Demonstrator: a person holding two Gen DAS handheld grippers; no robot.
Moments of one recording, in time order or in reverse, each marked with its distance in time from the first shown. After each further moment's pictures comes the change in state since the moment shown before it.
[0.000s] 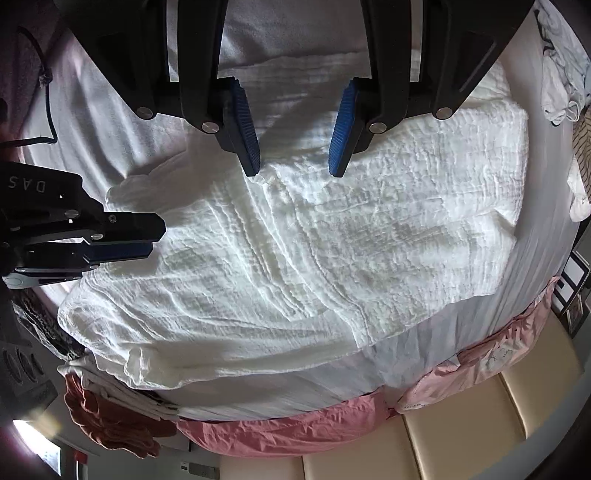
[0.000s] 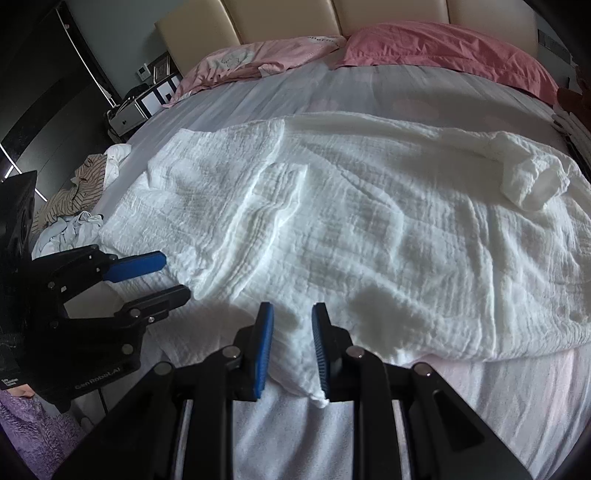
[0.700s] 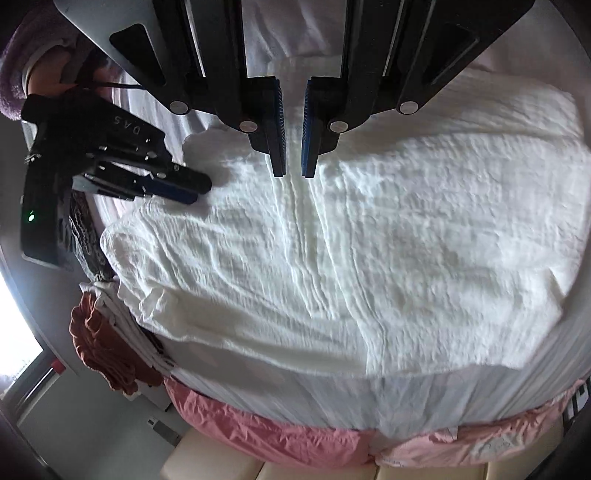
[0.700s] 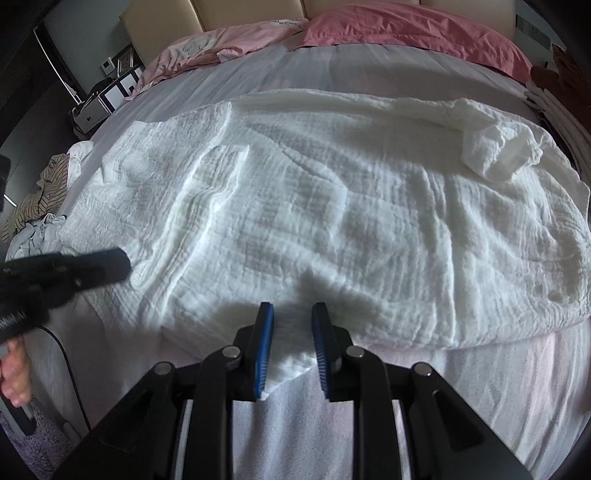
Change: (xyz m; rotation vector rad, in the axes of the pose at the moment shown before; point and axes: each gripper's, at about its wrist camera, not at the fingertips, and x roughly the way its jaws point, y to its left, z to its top) left arm 0.007 0.020 0.011 -0.316 0.083 -0.340; right arm 0.006 -0.029 -0.006 0.073 0.046 -0.092
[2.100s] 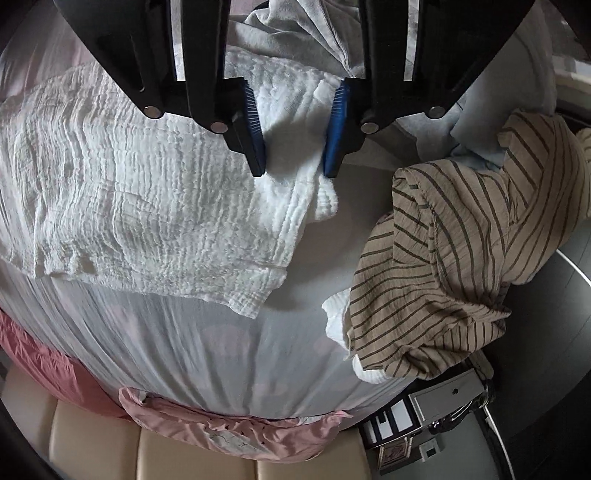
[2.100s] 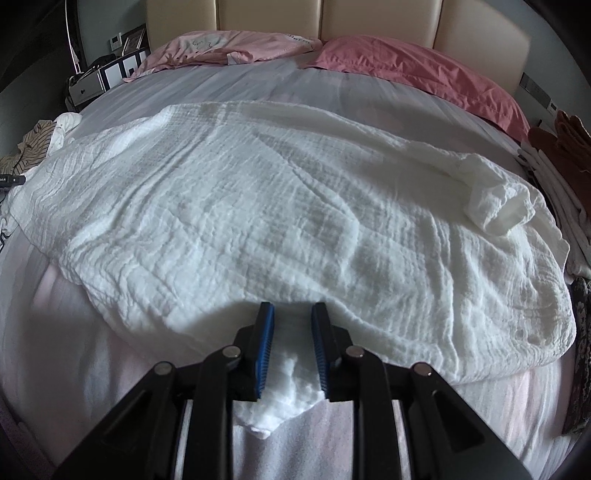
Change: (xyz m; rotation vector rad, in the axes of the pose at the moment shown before) left arm -0.179 0.359 -0.007 -0.229 -0.141 0.638; right arm 0.008 0.036 0.002 -0.146 -0.087 -0.188
